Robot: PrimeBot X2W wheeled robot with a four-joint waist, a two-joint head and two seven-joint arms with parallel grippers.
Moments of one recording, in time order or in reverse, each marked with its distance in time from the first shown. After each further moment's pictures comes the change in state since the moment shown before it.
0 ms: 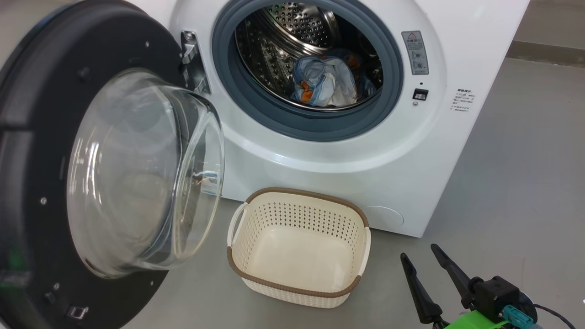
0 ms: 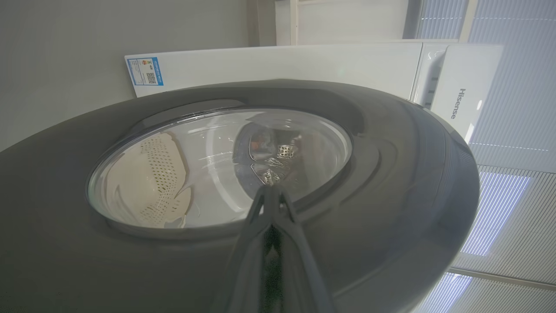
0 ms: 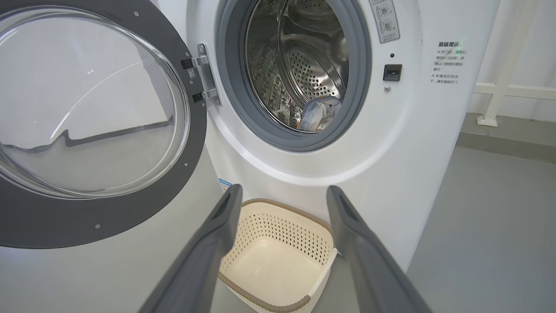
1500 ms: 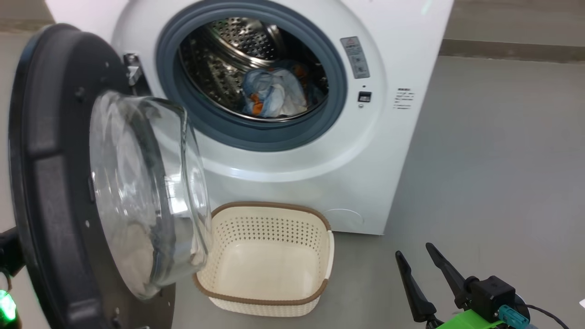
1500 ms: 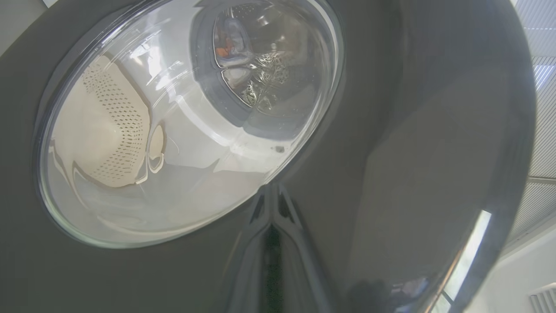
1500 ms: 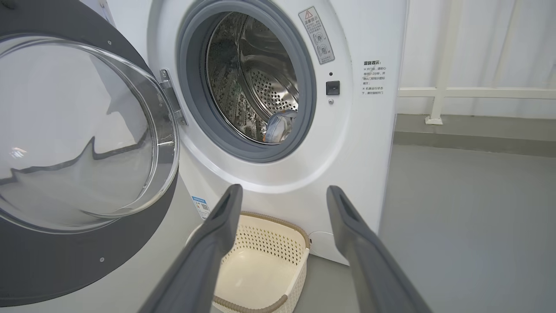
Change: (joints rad) left arm 0.088 -0.089 -0.089 -0.205 -0.025 0.013 0.103; right arm -0.001 0.044 -0.012 -0.002 0.000 0.000 0.000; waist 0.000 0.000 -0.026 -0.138
